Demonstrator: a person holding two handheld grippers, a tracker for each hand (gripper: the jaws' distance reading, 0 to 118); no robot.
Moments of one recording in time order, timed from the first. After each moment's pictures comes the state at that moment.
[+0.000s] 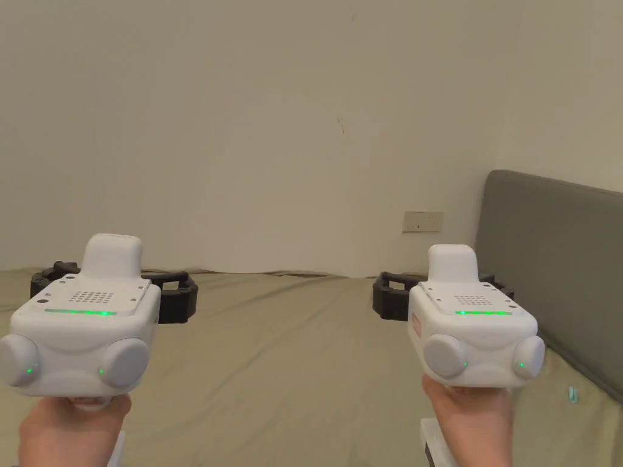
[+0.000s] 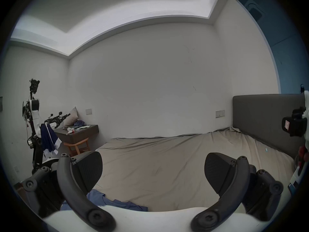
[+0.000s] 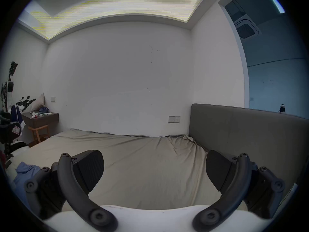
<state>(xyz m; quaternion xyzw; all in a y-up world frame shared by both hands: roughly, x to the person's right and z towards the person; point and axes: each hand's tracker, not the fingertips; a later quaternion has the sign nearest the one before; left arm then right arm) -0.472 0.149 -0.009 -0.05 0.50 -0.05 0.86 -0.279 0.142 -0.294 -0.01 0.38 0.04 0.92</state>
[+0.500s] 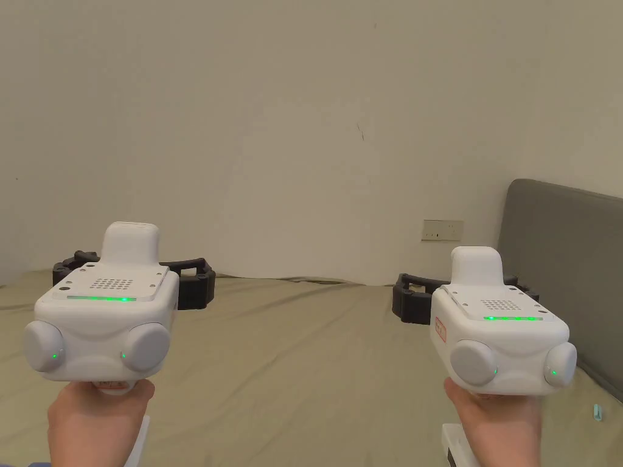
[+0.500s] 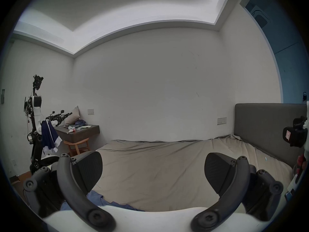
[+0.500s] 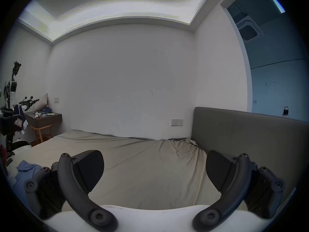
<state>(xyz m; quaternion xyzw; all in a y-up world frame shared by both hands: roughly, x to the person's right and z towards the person) -0.478 0.163 -0.010 -0.03 0.51 -0.03 0.86 -0.278 0.150 -0.294 0.00 0.40 0.04 0.92</state>
